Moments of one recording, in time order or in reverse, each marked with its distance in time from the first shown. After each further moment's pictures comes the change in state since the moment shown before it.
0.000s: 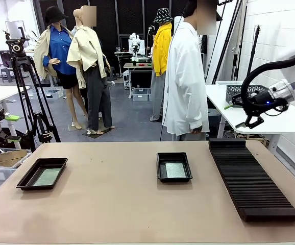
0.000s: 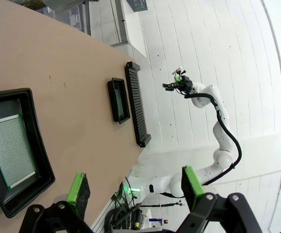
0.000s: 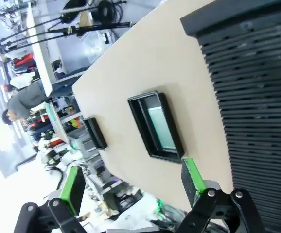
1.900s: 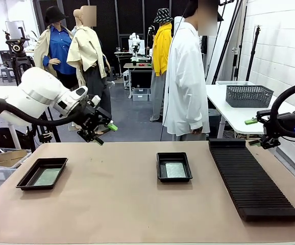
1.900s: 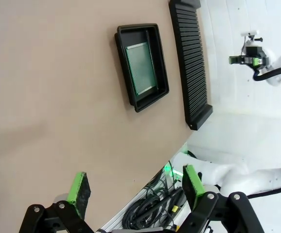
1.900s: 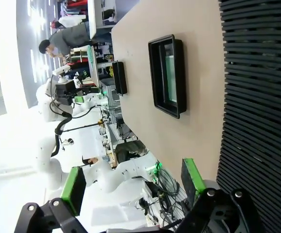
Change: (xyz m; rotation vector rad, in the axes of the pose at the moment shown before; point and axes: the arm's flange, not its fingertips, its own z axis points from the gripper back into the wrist) left arm -0.005 -0.127 -0.352 0.459 0.344 -0.081; right arm -0.033 -0.109 0.023 0.289 0.210 0.210
